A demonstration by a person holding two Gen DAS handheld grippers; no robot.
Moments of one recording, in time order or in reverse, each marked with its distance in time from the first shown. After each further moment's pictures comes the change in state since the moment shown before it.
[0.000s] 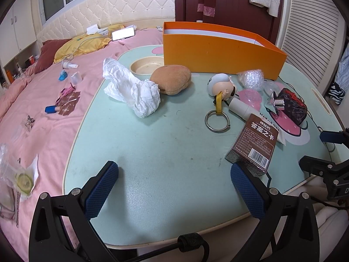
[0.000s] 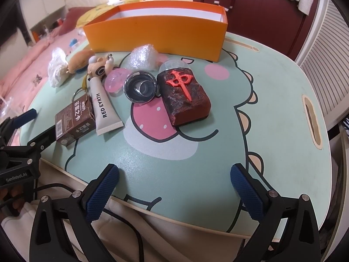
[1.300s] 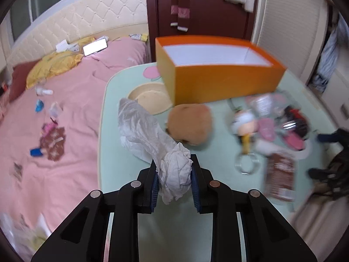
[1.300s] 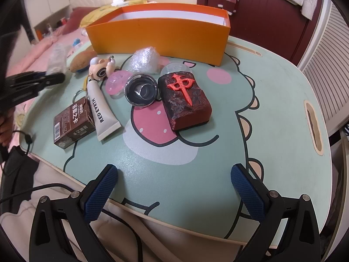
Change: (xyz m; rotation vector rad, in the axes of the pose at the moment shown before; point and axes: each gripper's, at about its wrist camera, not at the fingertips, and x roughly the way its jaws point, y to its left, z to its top) left arm 0.009 0.050 0.063 0.133 -0.001 -0.200; right arm -0.001 0.002 0.009 -0.014 -0.019 0.000
